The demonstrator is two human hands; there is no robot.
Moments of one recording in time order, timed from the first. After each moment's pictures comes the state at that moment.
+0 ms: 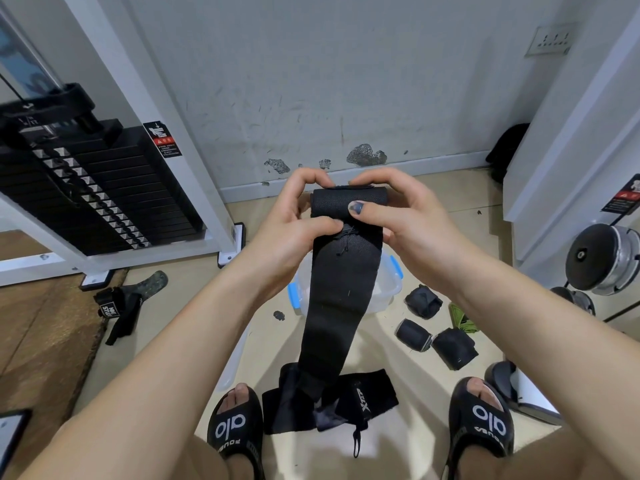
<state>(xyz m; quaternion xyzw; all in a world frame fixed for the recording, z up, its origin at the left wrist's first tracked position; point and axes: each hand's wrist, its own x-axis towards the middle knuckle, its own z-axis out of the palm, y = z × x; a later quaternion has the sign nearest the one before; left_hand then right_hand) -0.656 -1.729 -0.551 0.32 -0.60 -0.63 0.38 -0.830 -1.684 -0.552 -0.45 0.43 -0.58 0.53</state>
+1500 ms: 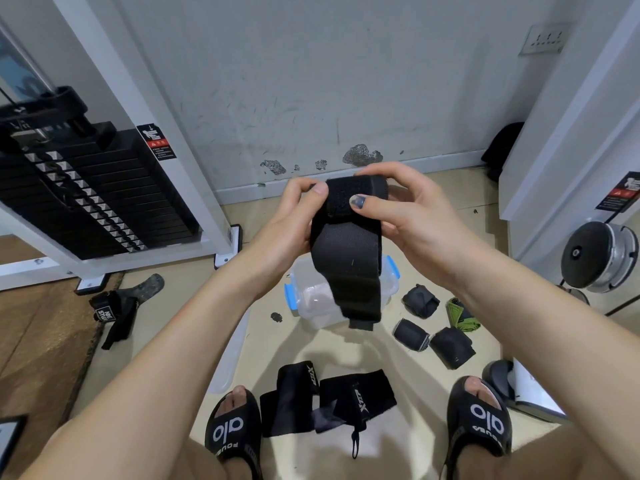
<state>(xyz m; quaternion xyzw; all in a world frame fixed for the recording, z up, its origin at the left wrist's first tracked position) -0.662 -1.730 -0.550 0.39 -0.62 -0.59 0.34 -0.841 -1.684 -0.547 -0.44 0.45 -0.58 0.52</state>
